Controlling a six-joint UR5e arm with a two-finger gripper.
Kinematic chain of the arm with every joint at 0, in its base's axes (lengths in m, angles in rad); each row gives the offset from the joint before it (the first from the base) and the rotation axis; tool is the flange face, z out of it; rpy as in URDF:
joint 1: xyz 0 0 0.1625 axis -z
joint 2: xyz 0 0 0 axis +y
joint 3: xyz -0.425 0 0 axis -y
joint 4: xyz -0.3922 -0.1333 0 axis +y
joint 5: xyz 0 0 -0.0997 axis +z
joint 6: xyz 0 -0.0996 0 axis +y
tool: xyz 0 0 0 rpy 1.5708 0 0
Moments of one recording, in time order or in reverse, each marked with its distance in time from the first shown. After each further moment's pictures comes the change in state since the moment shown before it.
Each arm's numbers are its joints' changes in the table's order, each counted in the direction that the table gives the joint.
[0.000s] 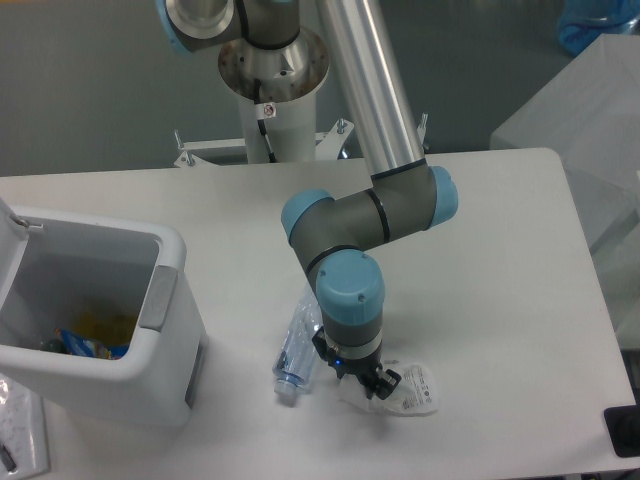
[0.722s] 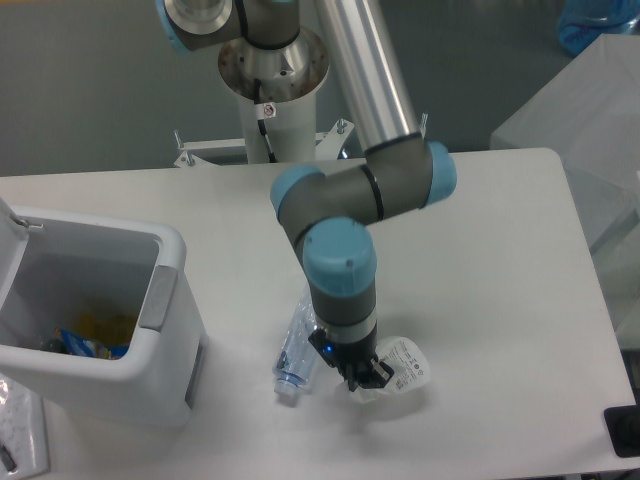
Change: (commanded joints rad) arm -0.011 -0.158 0.069 0.002 0.170 0.024
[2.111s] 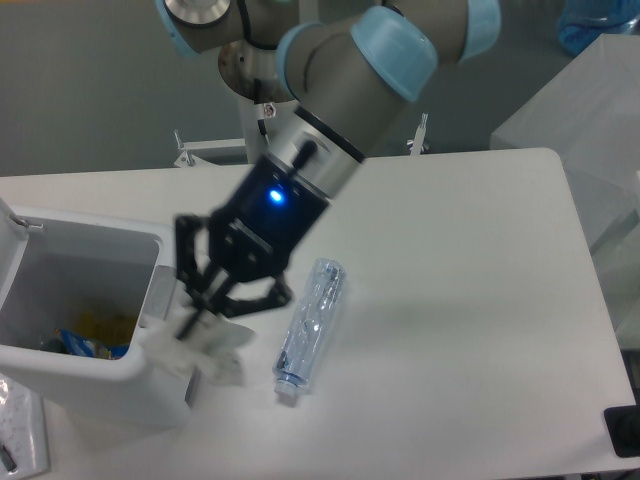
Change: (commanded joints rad) arm -0.023 -0.244 -0.017 -0.002 0.987 0.459
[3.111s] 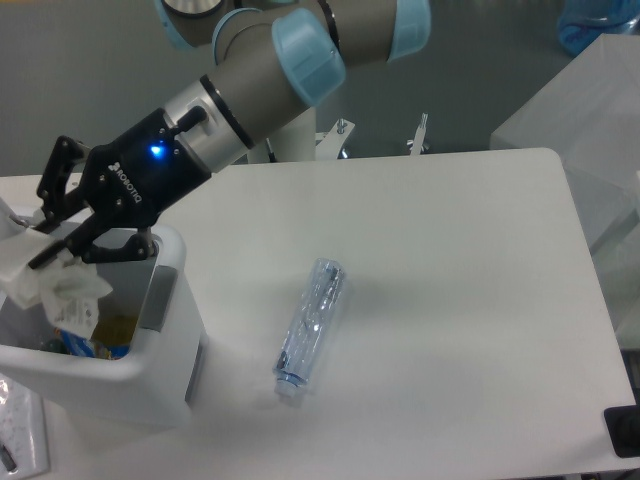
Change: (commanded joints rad) arm 0.097 -0.012 -0.081 -0.003 0.052 -0.107
